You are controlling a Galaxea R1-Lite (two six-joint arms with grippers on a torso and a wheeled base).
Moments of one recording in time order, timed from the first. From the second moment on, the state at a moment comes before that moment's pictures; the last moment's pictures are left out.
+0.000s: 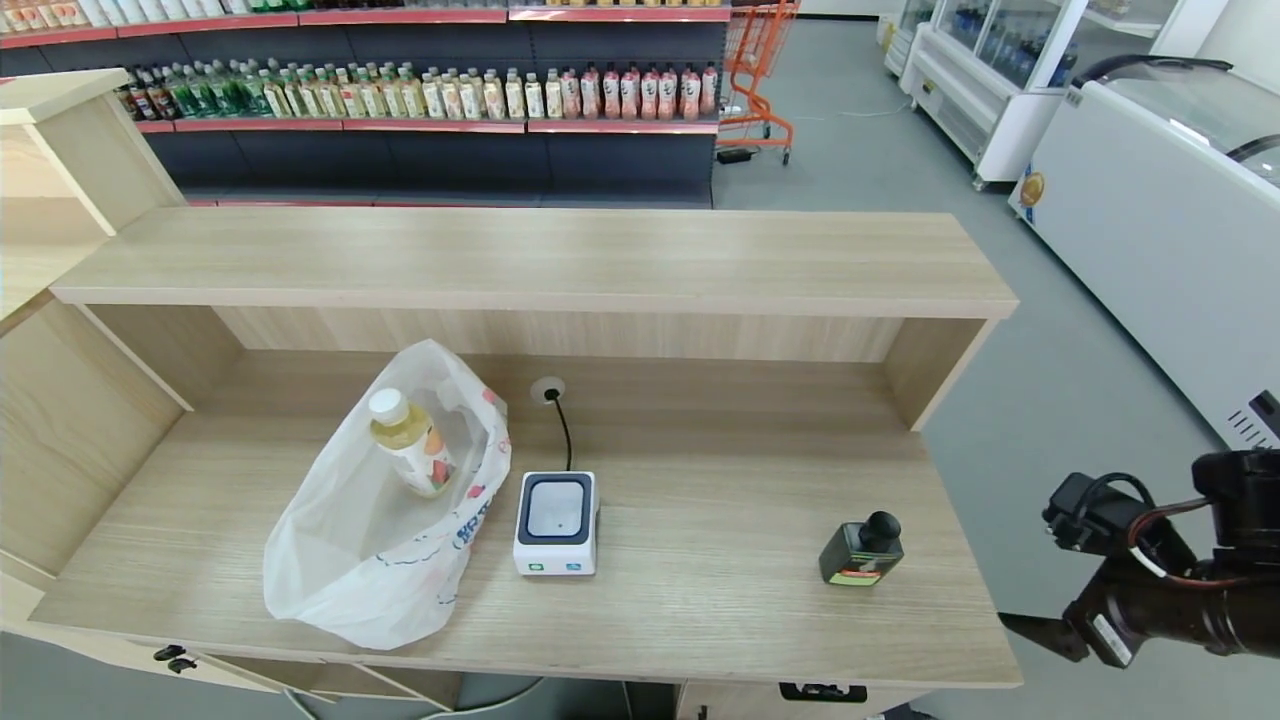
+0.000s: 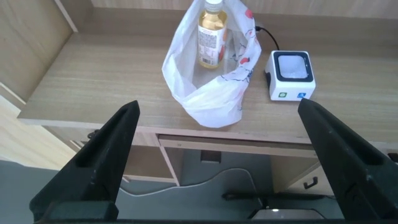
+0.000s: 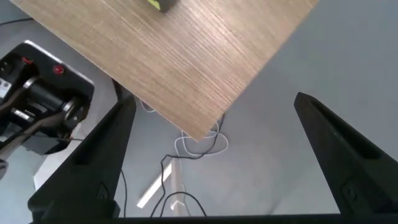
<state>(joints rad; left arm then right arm) 0.00 0.00 0.00 0.00 0.02 0.00 -0.13 1.66 -0.41 -0.48 0.28 -0.80</state>
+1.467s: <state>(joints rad) 0.00 0.00 0.00 0.00 0.02 0.00 0.08 2.11 -0.73 -0.58 0.44 -0.83</state>
